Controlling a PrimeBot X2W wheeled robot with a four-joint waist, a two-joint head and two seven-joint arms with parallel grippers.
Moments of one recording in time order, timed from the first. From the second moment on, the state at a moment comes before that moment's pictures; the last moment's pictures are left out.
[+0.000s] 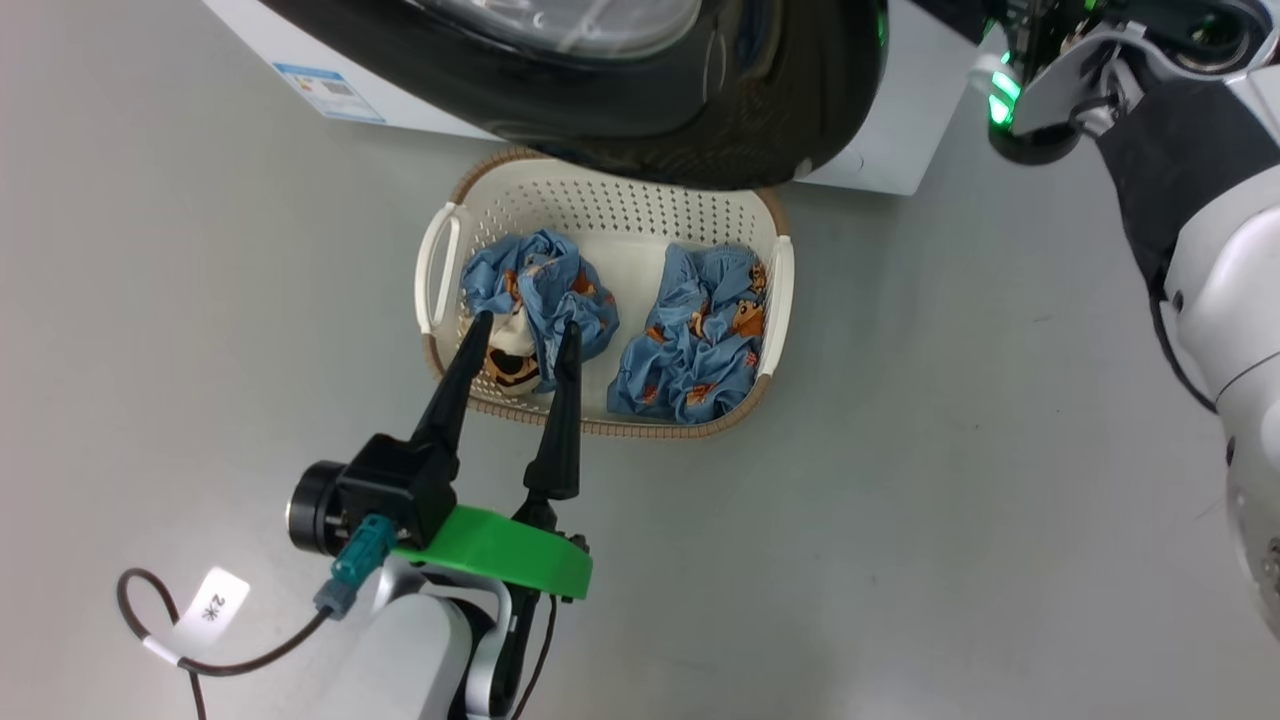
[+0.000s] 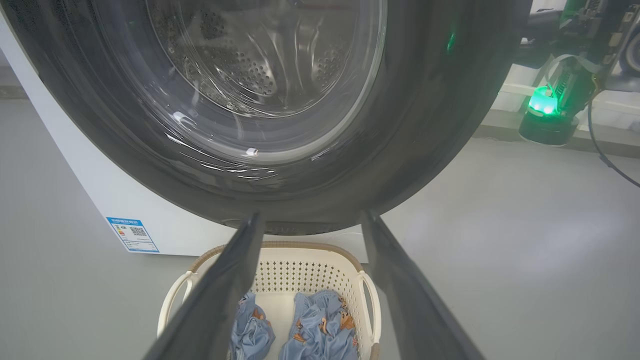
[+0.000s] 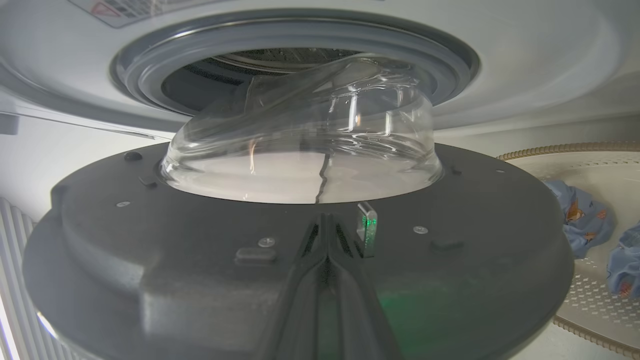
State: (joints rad) left arm -0.37 0.03 -0.46 0.11 -0.36 0.18 -0.26; right arm -1.45 -0.18 0.27 1.22 1.64 0.13 0.78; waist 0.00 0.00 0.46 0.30
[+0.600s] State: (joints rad) left arm -0.33 0.03 -0.45 0.12 -0.34 0.18 -0.26; right arm -1.30 -0.14 0.31 1.15 1.62 0.13 0.83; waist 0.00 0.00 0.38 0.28
